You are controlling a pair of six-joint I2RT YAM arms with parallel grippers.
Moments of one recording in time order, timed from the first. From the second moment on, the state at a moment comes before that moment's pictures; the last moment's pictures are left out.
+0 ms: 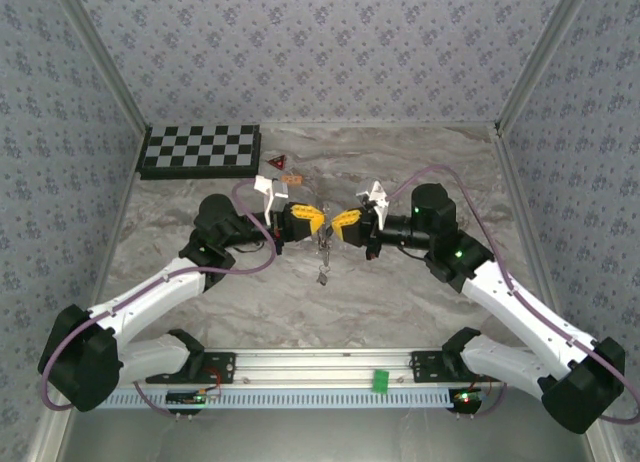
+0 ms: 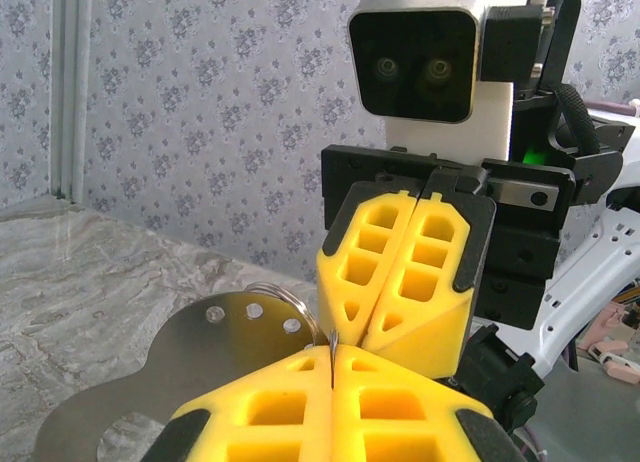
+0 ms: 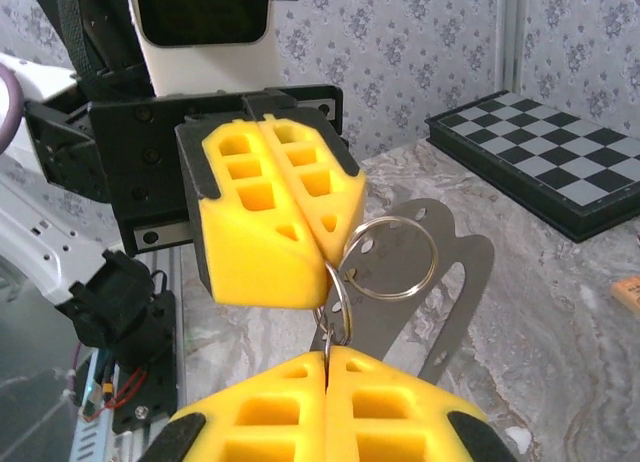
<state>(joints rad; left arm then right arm) -0.63 1.14 0.68 0.59 0.80 -0.38 0.63 0.99 0.86 -0.09 -0.66 0.06</state>
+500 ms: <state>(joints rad) -0.64 1.14 0.68 0.59 0.80 -0.38 0.66 1.00 0.86 -0.12 -0.60 0.03</state>
